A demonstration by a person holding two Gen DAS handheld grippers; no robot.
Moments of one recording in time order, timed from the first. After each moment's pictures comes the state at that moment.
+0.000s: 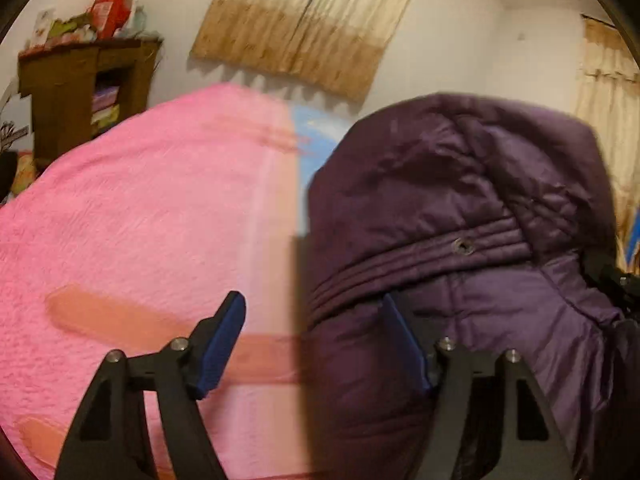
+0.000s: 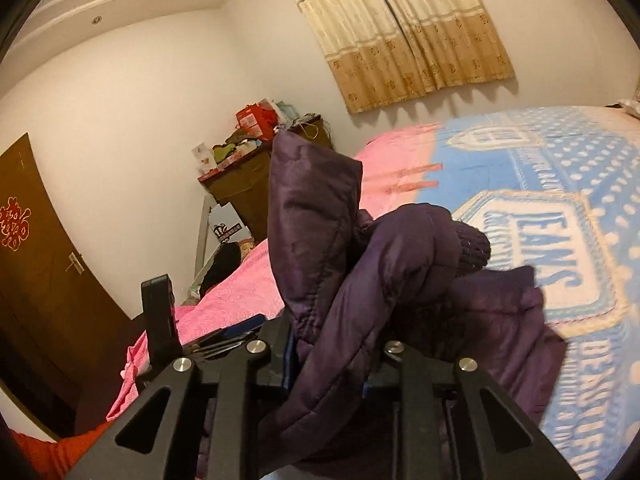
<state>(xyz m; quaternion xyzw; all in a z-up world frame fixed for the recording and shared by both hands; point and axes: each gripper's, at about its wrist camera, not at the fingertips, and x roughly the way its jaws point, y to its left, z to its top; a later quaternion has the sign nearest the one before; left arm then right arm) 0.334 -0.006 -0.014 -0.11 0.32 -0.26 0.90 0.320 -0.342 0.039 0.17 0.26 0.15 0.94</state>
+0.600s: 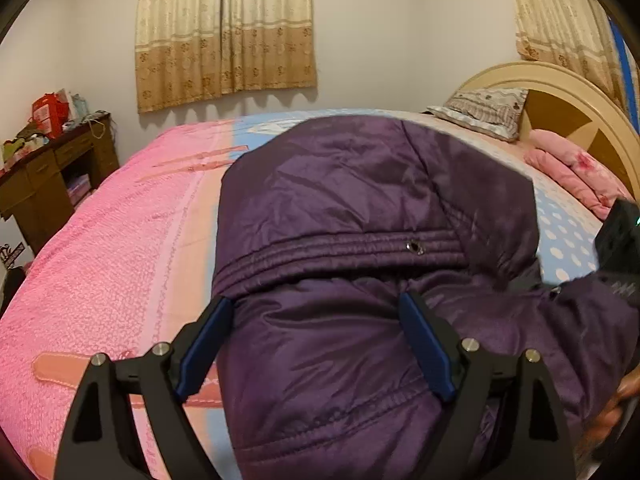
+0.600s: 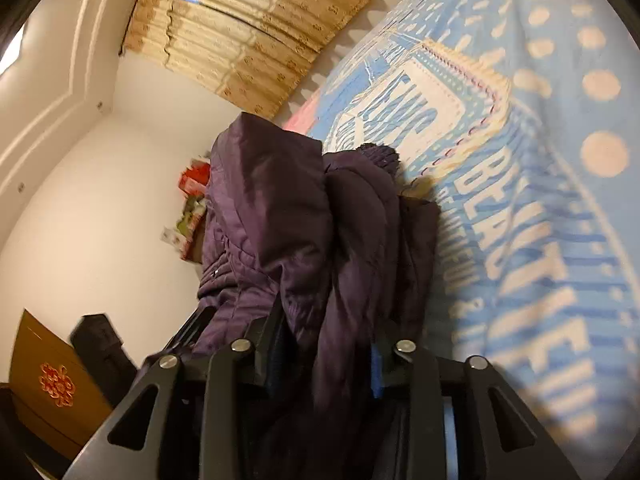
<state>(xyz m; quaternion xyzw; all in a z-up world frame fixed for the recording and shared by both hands) 0.290 -0.119 -0.019 0.08 0.29 -0.27 0.91 0.296 -0.485 -0.110 0.42 0.29 0.08 0.86</state>
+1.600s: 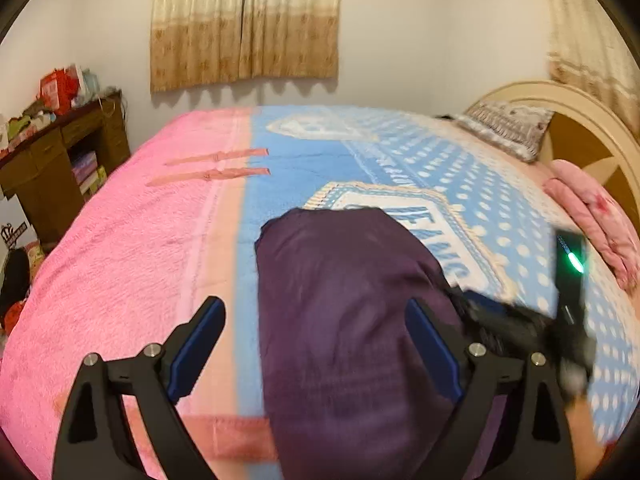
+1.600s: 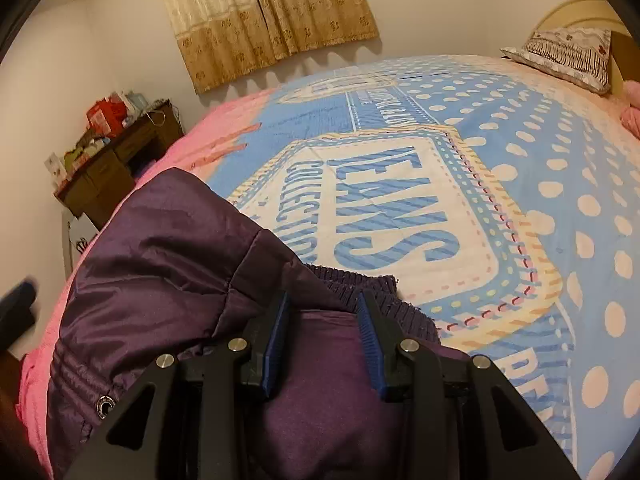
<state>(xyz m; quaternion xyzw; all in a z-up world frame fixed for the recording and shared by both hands) 0.375 -0.131 0.029 0.05 0.35 -0.24 0.91 0.433 -0.448 -0.083 0.17 0.35 -0.10 0.92</state>
